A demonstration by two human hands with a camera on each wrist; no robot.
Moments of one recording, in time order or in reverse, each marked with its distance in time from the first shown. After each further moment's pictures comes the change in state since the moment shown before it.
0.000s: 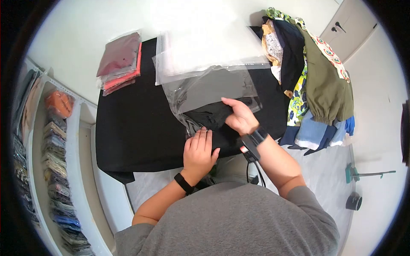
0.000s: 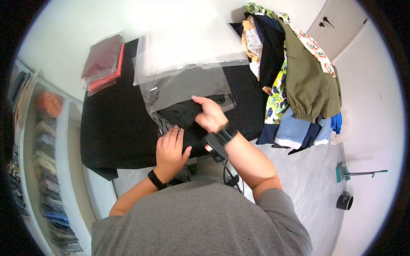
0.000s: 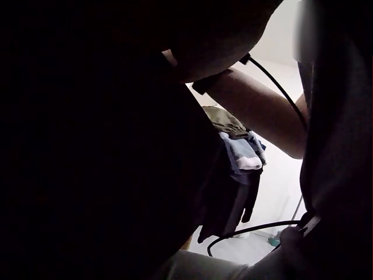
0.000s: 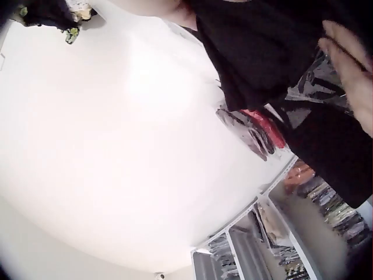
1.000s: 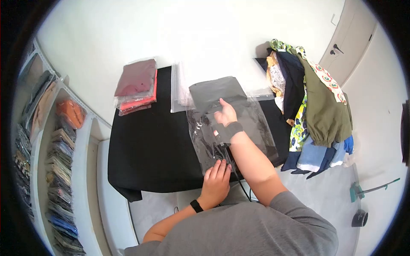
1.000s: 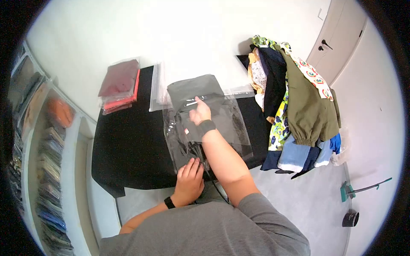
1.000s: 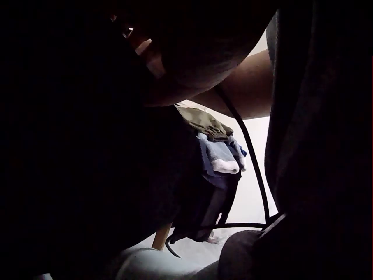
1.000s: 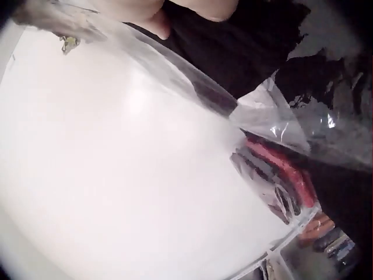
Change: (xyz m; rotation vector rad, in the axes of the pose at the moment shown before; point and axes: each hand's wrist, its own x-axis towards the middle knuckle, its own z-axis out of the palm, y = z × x) left_hand -0.015 0.021 0.006 -0.048 -0.057 0.050; right_hand 0.175 -0.017 -0.010 -0.111 0.029 -0.288
